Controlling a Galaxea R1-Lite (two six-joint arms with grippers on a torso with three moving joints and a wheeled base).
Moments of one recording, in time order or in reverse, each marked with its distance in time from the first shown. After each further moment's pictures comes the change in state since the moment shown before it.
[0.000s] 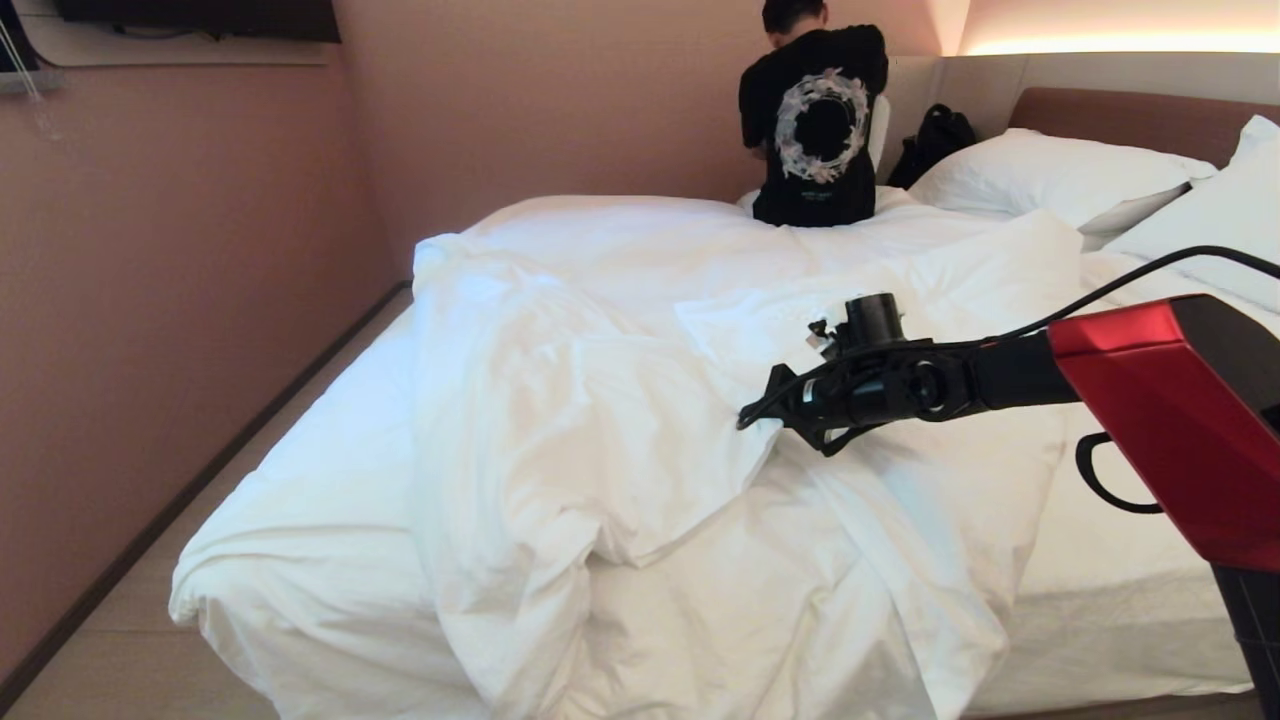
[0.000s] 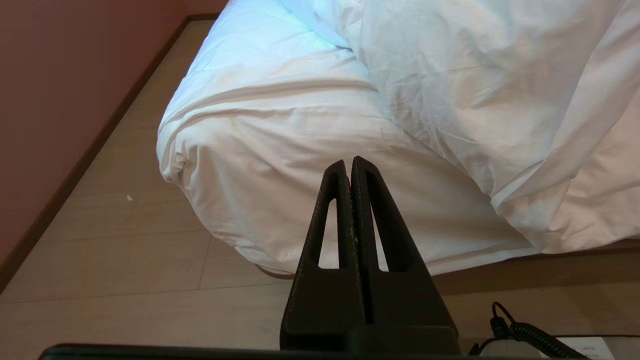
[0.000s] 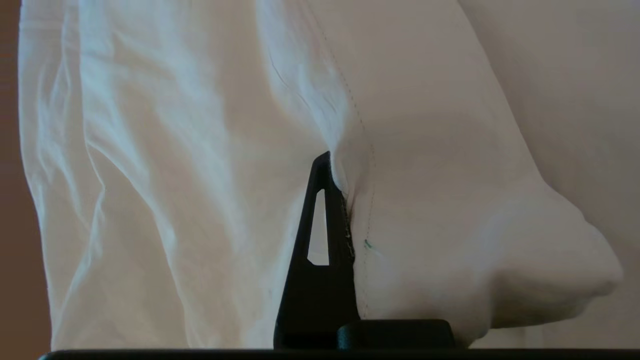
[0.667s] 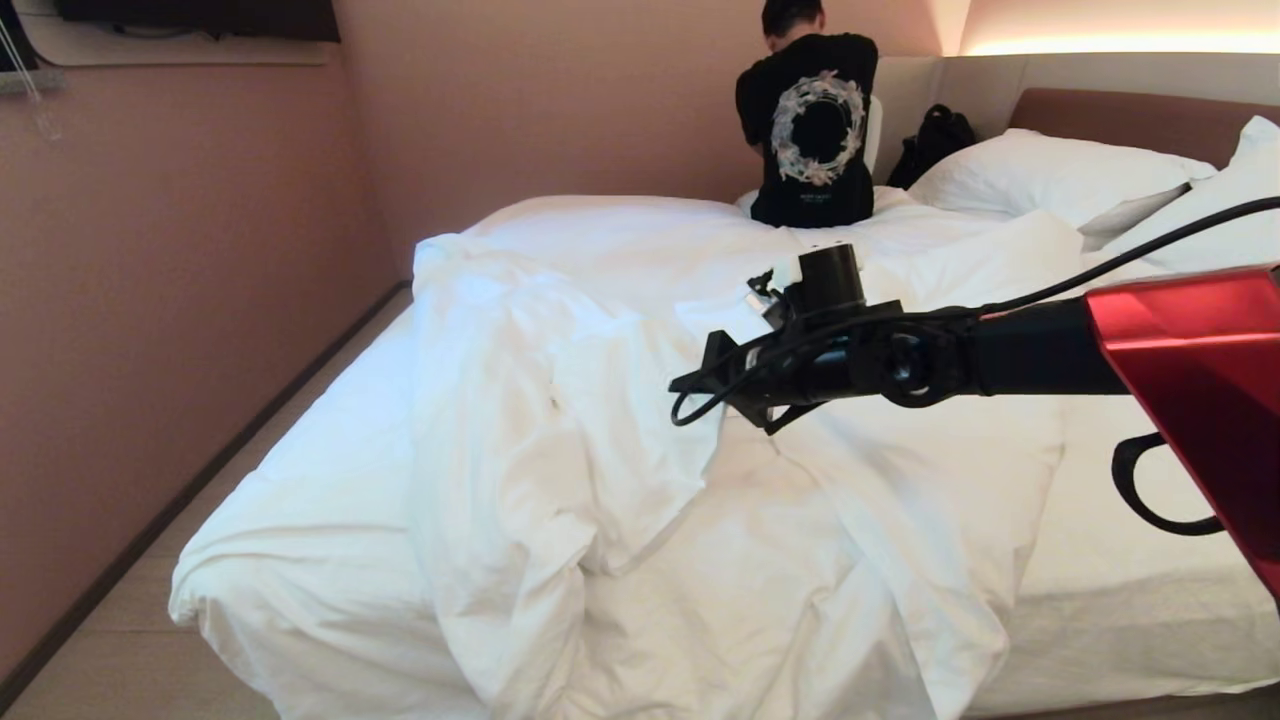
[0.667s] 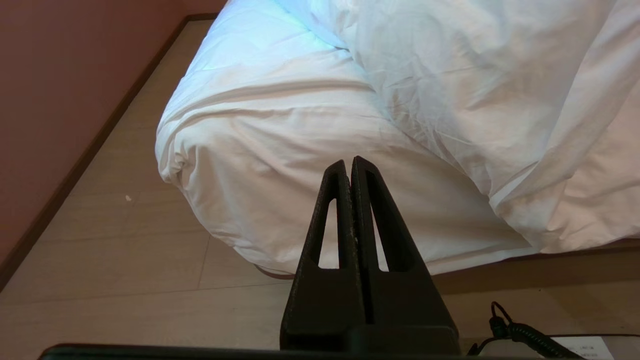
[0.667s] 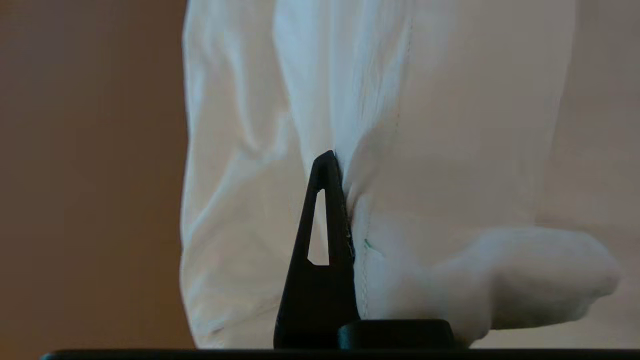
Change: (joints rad) left arm -0.001 0.000 0.000 0.000 -0.001 0.000; right arm 0.195 -0.129 -0.006 0.003 -0.007 0.007
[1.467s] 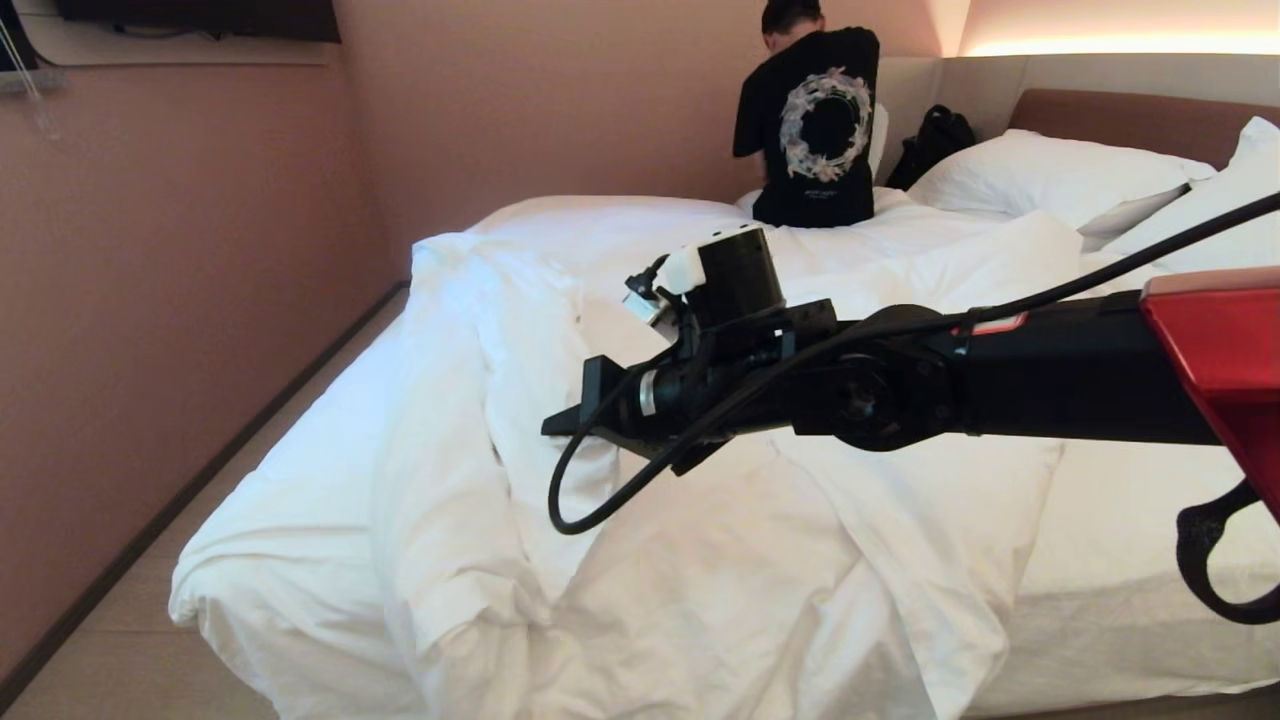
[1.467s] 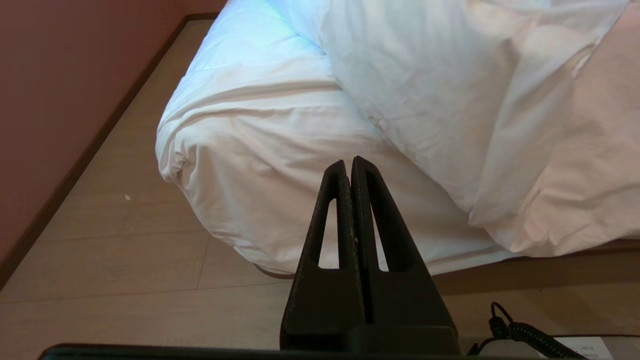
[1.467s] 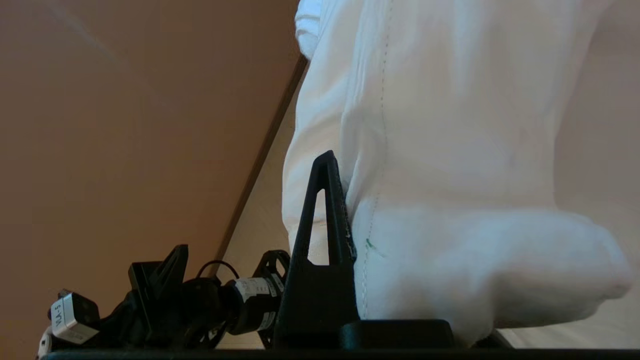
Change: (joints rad) left arm 0.000 0.000 0.000 0.000 0.000 0.000; right arm 0.295 -0.075 0.004 0.047 -0.010 -0.034
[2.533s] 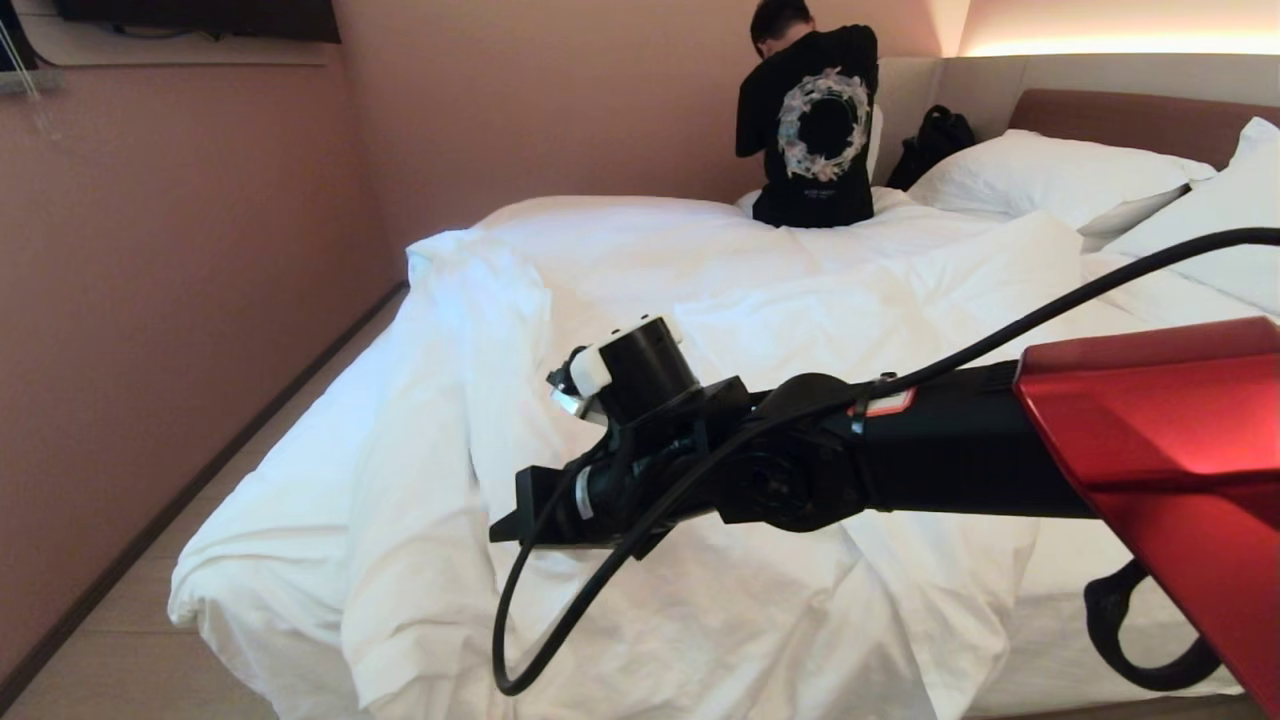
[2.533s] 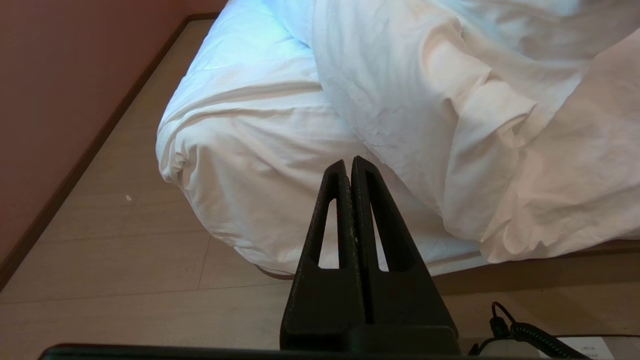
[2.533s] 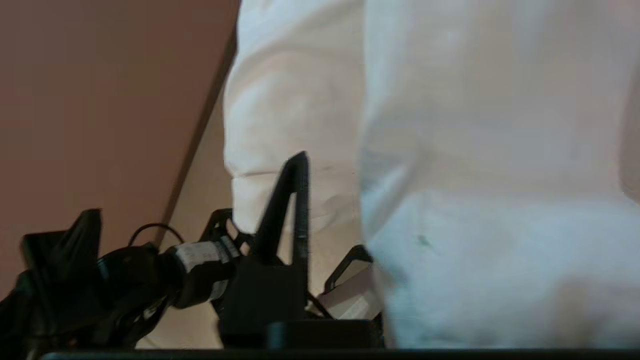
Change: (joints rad) left arm 0.000 0.000 0.000 0.000 0.000 0.000; right arm 0.103 0.086 0.000 0.083 -0.084 -0.081
